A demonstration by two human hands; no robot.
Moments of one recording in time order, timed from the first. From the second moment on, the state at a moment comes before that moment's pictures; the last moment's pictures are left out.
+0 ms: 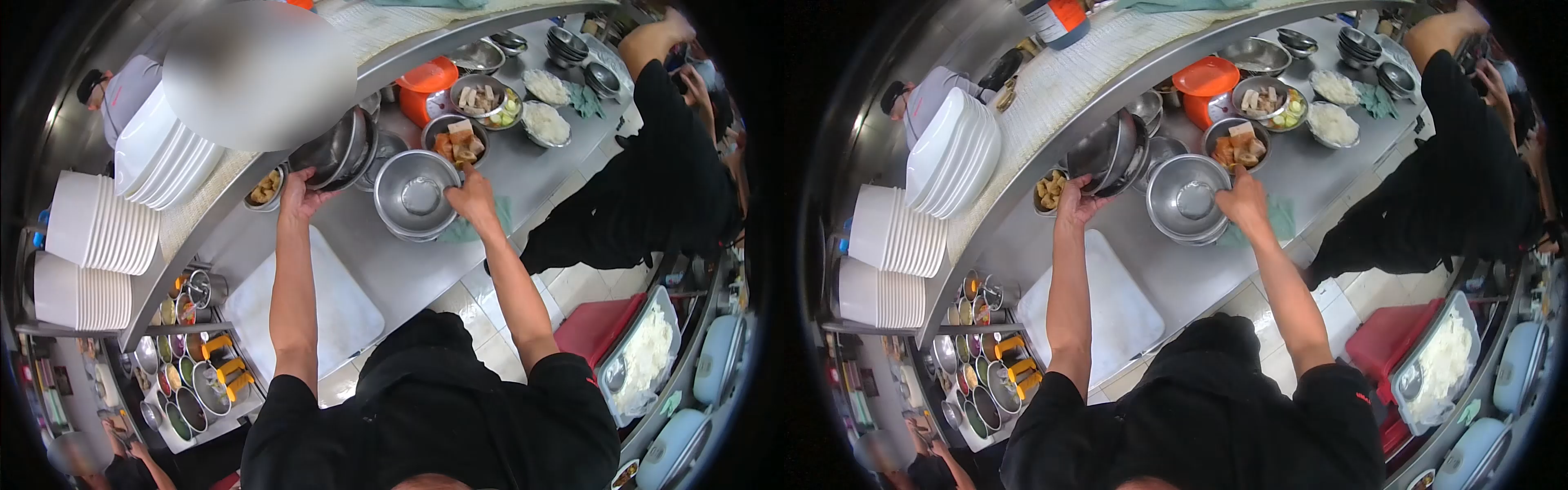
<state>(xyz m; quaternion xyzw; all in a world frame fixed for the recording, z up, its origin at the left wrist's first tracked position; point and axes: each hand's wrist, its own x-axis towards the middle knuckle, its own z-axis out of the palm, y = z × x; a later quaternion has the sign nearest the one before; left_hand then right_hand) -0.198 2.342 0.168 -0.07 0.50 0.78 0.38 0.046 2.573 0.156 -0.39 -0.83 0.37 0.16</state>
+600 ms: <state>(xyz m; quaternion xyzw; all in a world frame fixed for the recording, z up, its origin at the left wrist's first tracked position) -0.197 2.343 0.127 -0.12 0.60 0.72 0.31 0.038 2.602 0.117 -0.31 -0.83 0.45 0.14</state>
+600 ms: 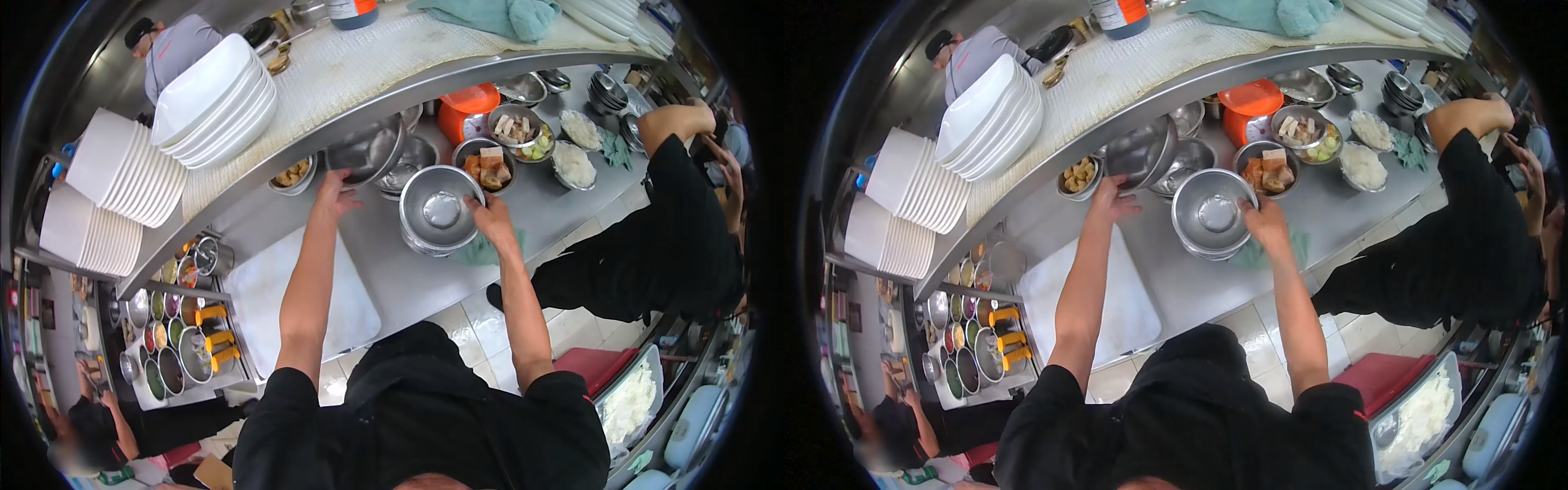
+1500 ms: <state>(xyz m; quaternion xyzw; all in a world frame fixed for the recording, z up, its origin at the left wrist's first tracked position) 0.195 1.941 0.103 -0.41 0.61 0.67 0.02 0.072 2.377 0.142 0.02 -0.79 0.53 0.30</state>
